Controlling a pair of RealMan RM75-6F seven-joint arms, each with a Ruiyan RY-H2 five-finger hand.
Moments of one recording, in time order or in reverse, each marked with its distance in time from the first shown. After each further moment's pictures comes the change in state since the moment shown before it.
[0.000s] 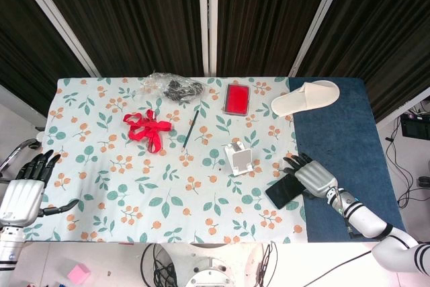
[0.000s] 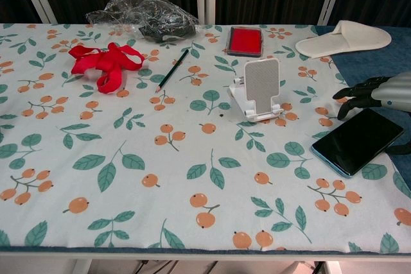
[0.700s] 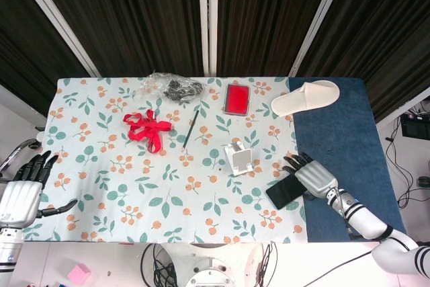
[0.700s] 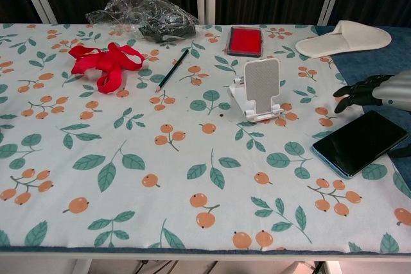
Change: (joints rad) left arm 0.010 -0.005 -0.001 0.005 -0.001 0.013 0.005; right arm -0.024 -0.003 0.018 -0.002 -0.005 0.023 -0.017
